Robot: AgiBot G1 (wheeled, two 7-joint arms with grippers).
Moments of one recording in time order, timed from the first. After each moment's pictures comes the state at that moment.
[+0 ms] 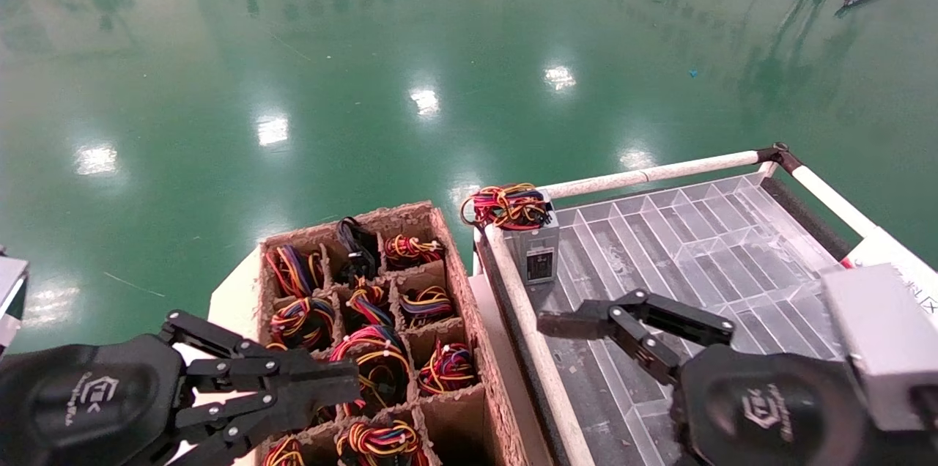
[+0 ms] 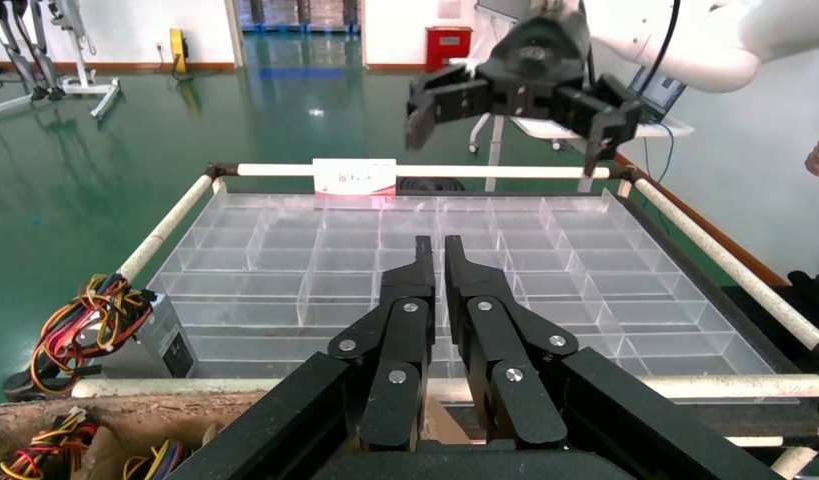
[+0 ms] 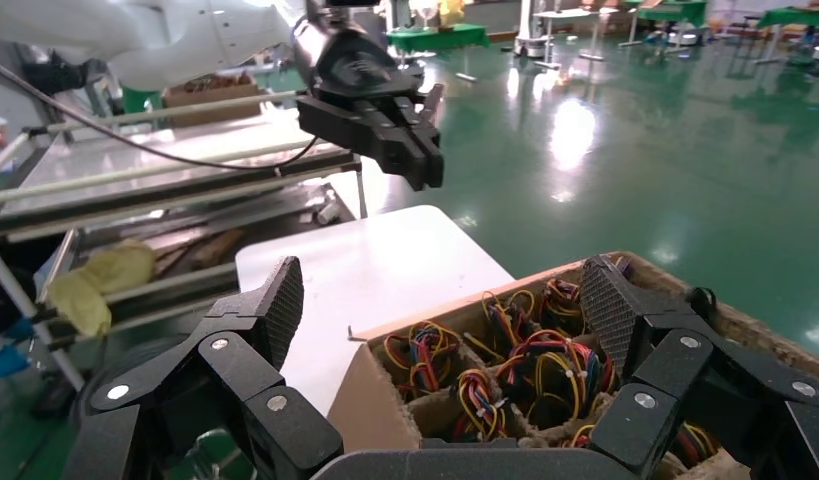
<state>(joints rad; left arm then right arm) -1.09 0.58 0.37 -1.26 0.66 1.46 -0.14 1.07 -0.65 -0.30 1.22 -0.76 -1.47 0.16</state>
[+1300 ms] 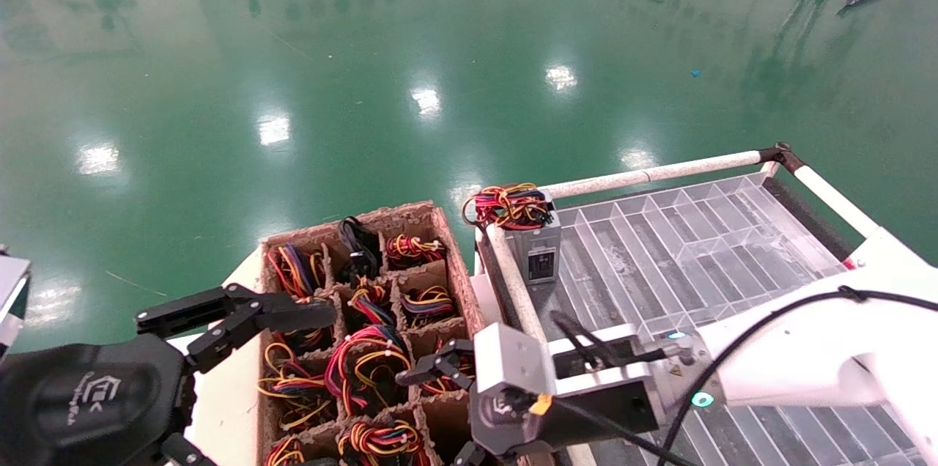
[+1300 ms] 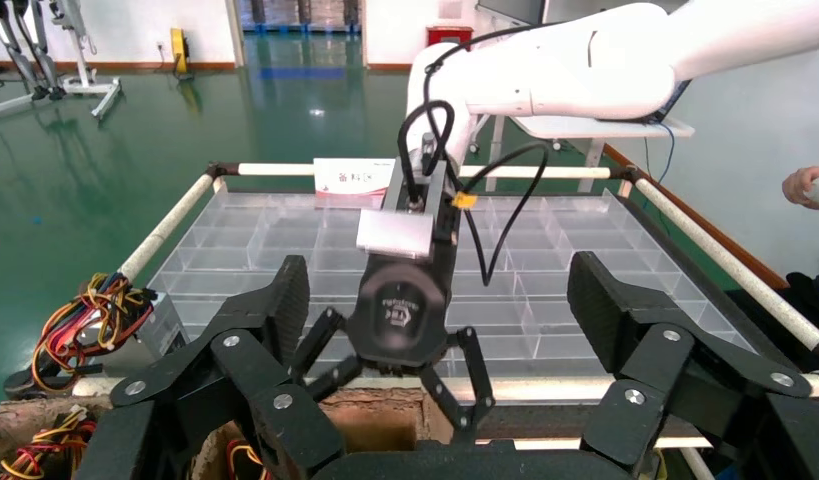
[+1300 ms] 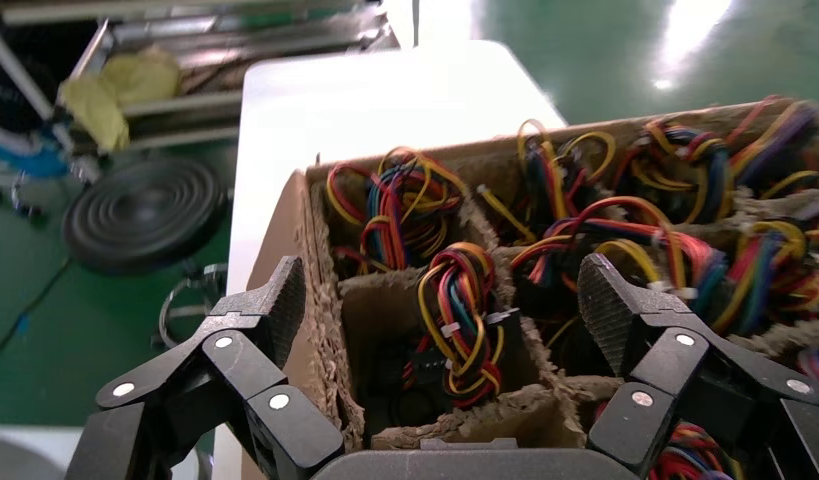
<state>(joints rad) -1.09 0.58 0.37 -1.26 0.66 1.46 -0.14 1.49 -1.16 -0.67 0.50 -1.20 -1.58 -0.26</state>
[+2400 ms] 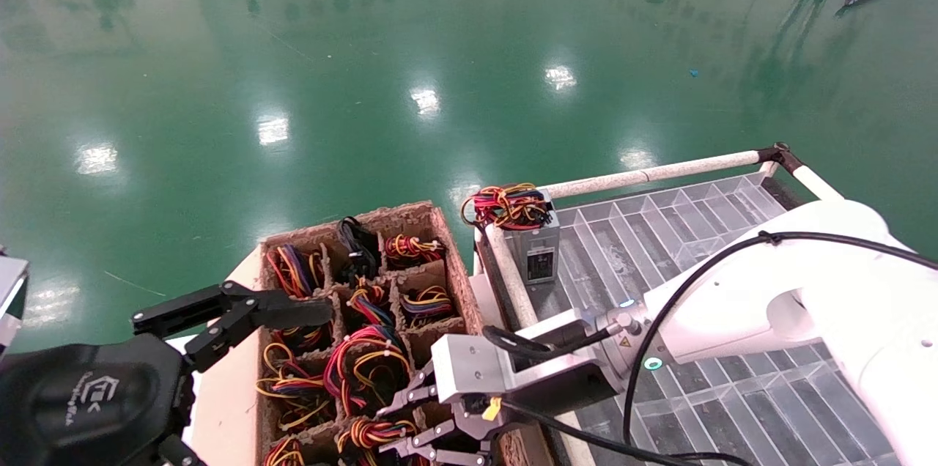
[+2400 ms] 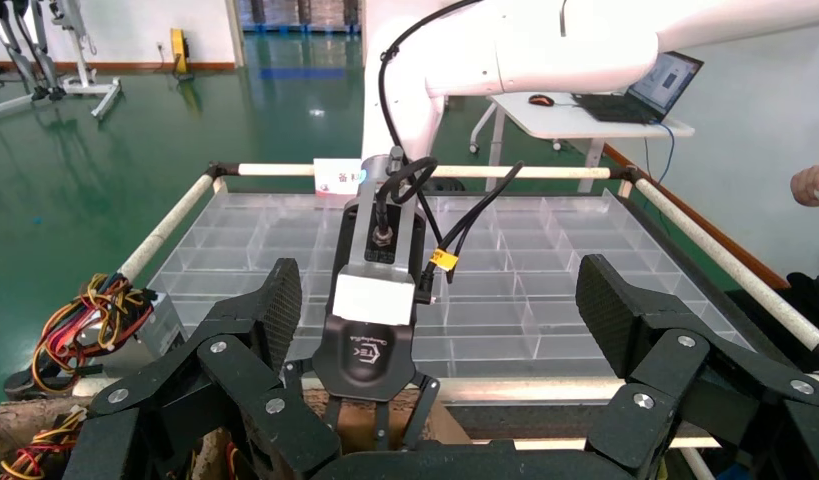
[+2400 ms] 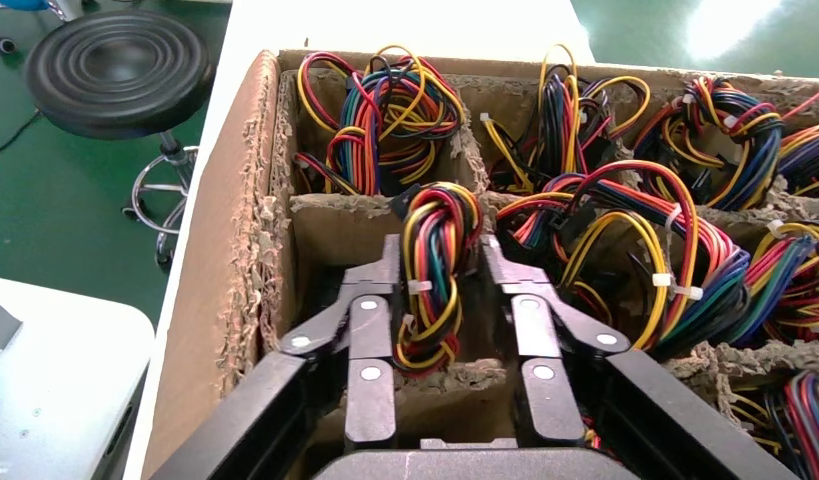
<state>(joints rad) -1.09 0.58 0.37 -1.26 0.66 1.46 -0.14 1.66 -1.31 -0.81 0.26 -1.32 -1.55 -0.46</state>
